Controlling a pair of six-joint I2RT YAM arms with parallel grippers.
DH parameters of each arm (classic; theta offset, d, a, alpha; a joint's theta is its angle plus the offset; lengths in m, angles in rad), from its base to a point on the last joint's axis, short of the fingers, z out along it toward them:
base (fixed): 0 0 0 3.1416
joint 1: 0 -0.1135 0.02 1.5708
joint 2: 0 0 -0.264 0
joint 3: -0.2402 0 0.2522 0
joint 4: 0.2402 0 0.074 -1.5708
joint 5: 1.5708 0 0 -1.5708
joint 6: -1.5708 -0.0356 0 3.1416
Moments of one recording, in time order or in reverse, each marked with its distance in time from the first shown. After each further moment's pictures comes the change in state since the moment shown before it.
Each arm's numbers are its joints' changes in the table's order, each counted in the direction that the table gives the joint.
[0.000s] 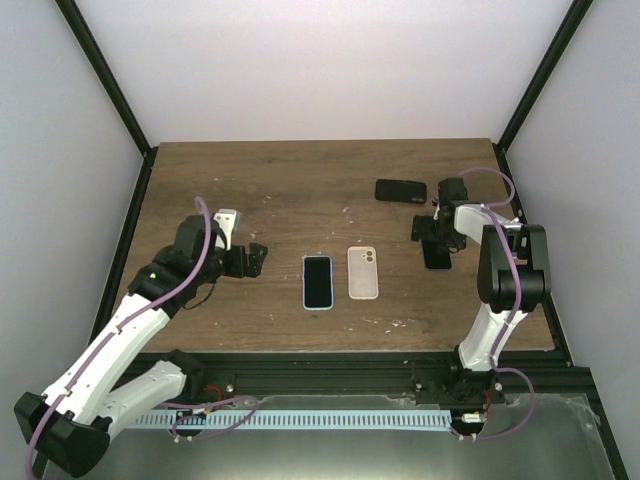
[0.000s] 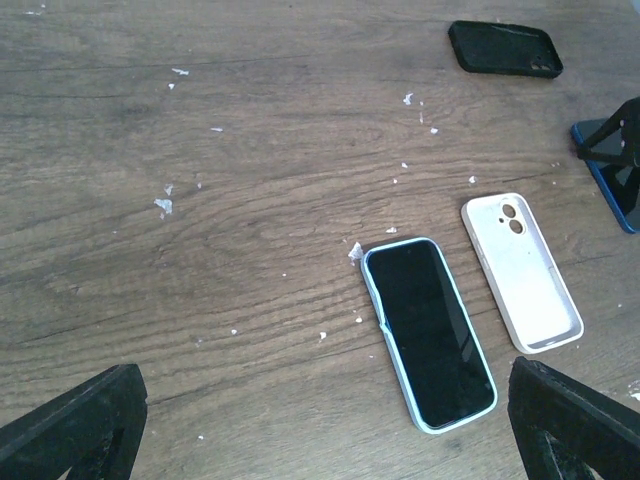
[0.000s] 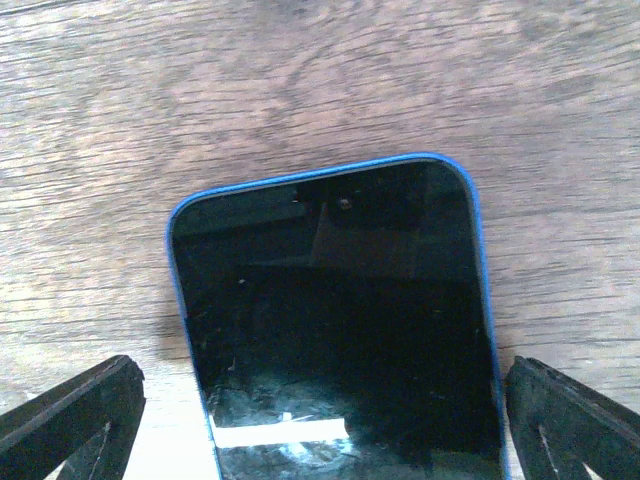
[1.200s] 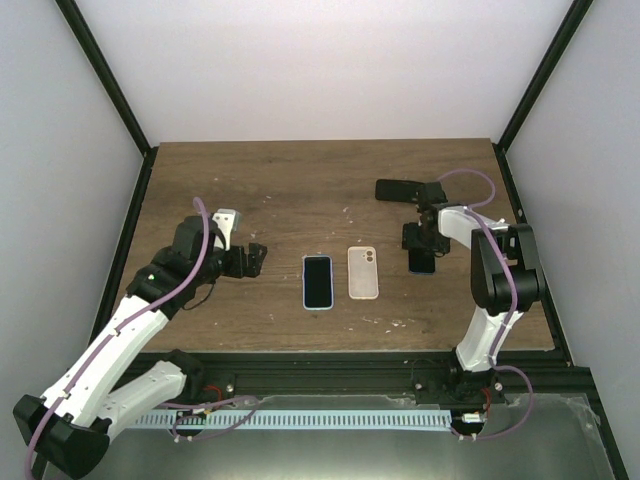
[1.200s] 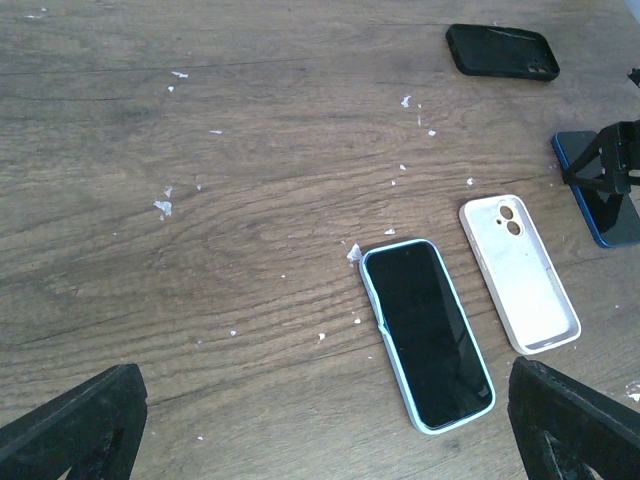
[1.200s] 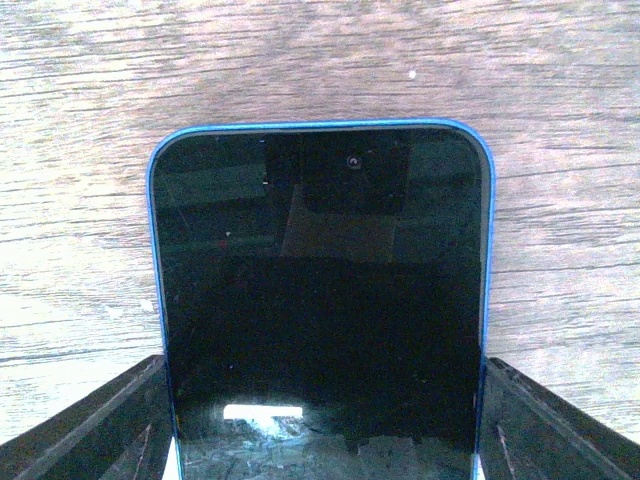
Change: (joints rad) left arm 0.000 -0.011 0.000 0.000 0.001 0.000; right arm -0.134 -0.007 0.015 0.062 0.095 -0.056
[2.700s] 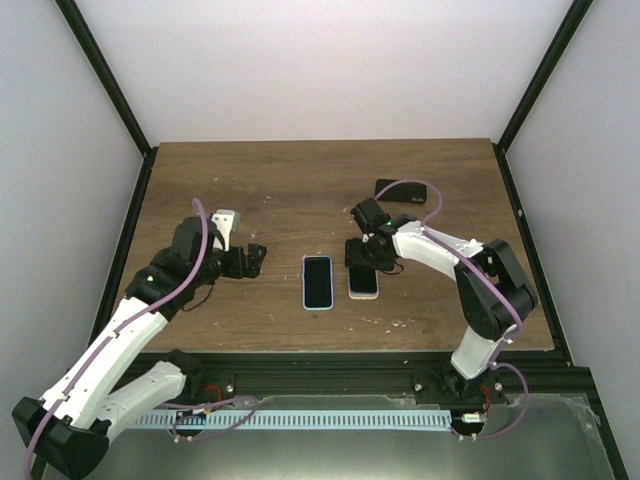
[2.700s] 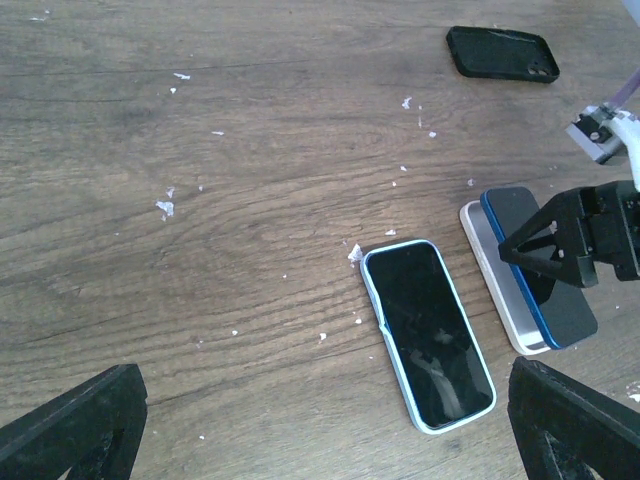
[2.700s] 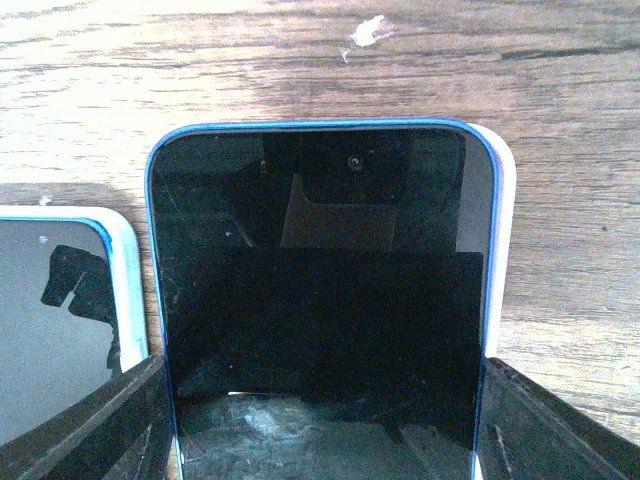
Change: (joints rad) left arm 0.000 -0.011 0.005 0.000 -0.003 0.000; right arm -0.443 -0.122 0.003 0.069 -0.114 -0.365
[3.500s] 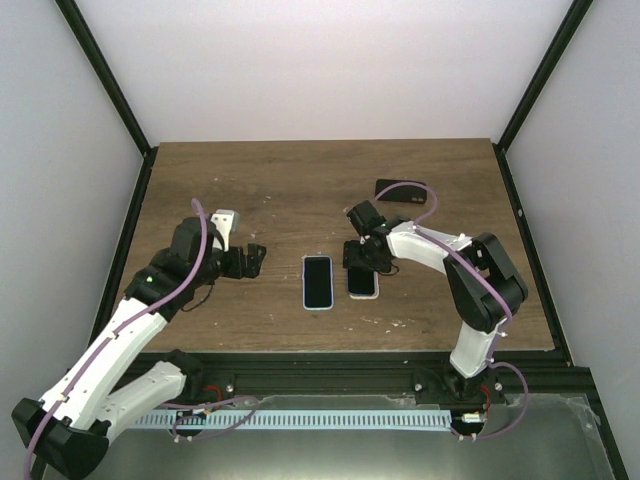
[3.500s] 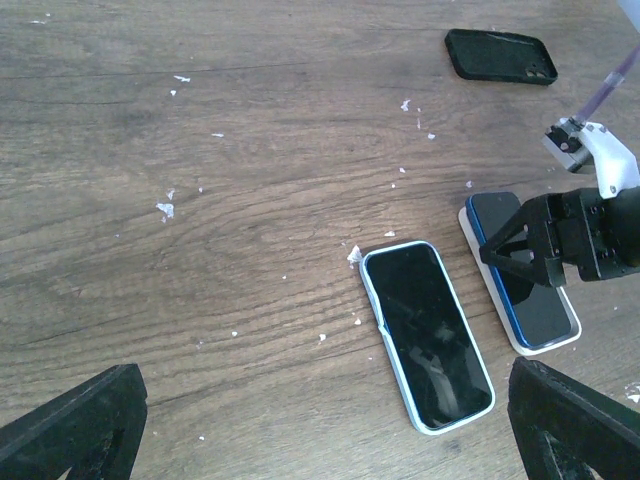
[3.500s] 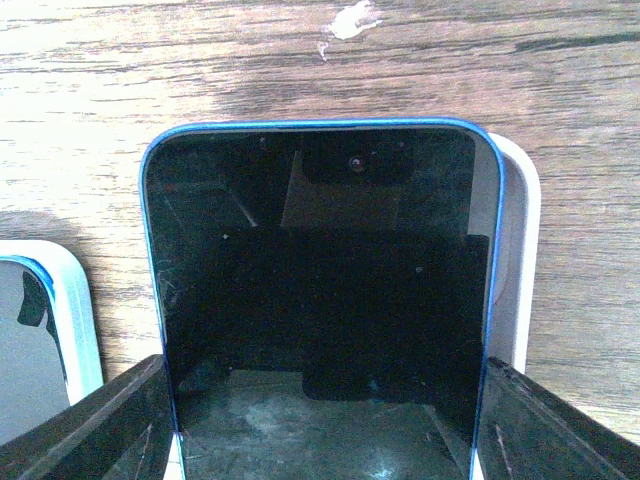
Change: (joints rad) left arm 0.000 -0.005 0.000 0.000 0.000 0.000; right arm -0.005 0.073 0.000 -0.045 0.024 -0.033
